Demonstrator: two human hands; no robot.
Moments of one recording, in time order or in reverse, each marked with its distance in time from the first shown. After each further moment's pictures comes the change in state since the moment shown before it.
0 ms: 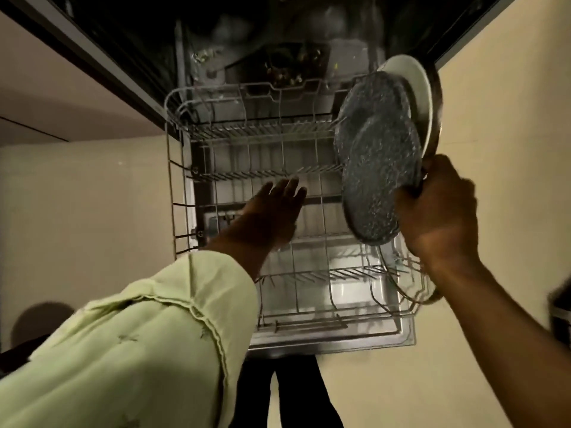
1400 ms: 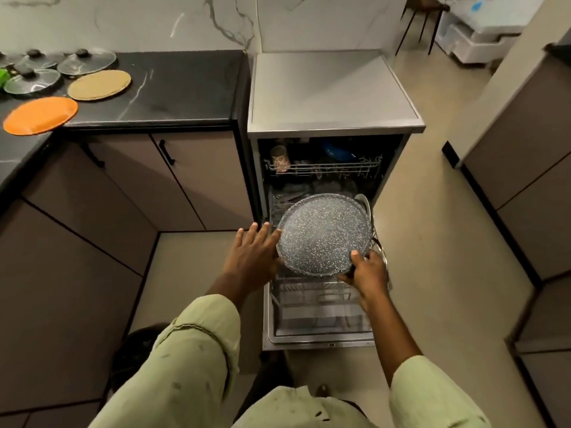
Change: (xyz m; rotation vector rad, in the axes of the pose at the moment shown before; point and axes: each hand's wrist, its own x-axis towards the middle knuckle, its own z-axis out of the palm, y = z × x) left_hand -0.573 0.076 -0.051 -0.122 0.624 -0.291; right_hand -0.407 -0.087 -0.203 1.074 -0.156 0.221
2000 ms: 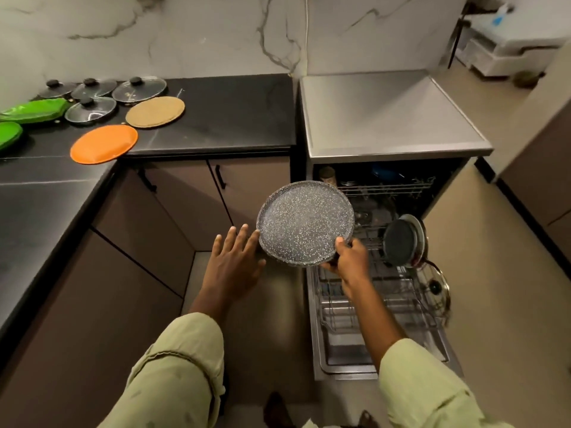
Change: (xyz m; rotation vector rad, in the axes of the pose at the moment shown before) left_hand -0.023 -0.229 -0.039 -0.043 0.147 -0.130; right_hand -0.033 -0.041 0.239 0.084 -0.121 -0.048
